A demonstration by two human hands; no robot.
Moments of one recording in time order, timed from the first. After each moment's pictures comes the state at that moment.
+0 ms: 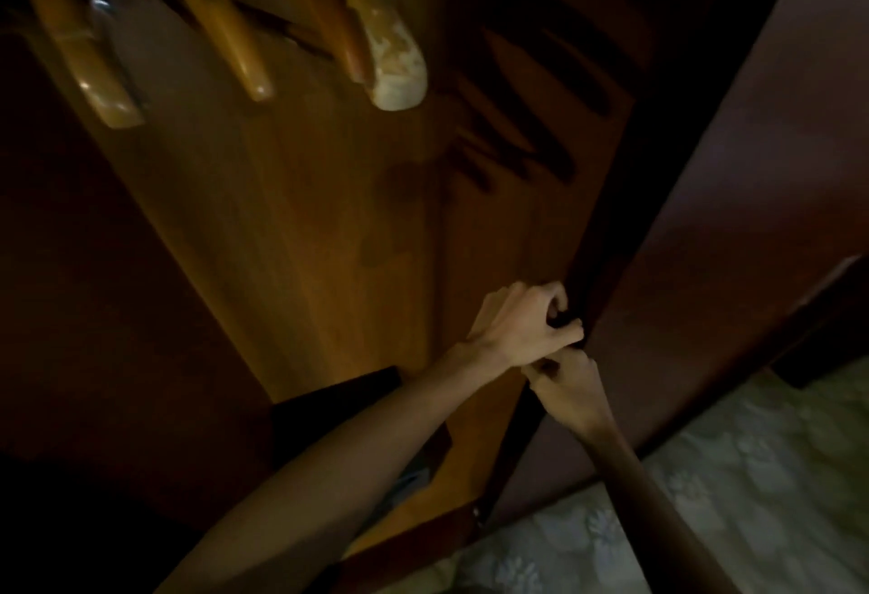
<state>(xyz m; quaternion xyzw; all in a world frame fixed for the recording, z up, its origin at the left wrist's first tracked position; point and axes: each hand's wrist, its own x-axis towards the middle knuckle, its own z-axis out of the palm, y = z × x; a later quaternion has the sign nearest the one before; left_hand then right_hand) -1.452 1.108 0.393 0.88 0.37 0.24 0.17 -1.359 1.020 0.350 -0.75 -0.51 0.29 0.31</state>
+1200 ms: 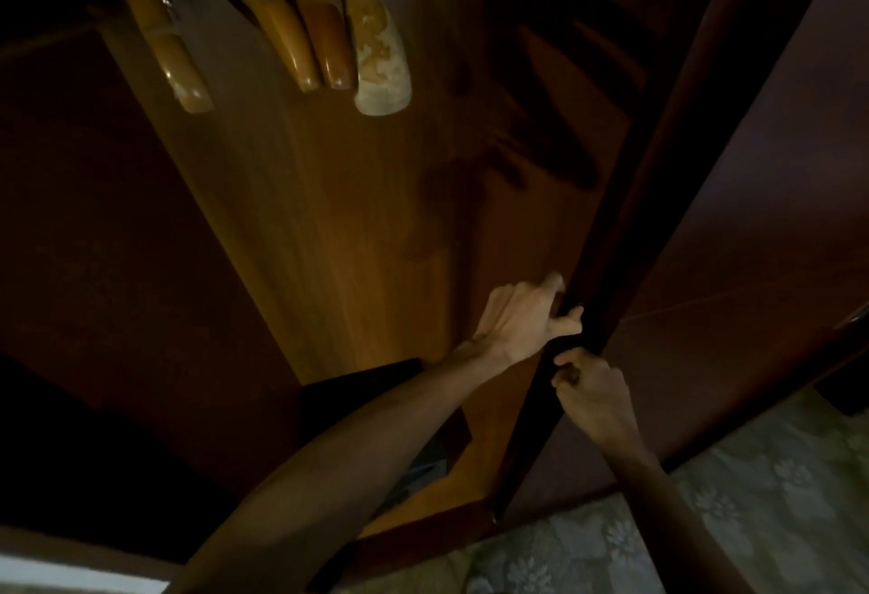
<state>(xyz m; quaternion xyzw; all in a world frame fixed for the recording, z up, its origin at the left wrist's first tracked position) -1.465 1.112 0.377 0.87 0.38 0.28 0.10 -1.352 1.014 0.340 -0.79 -0.50 0.25 0.25</state>
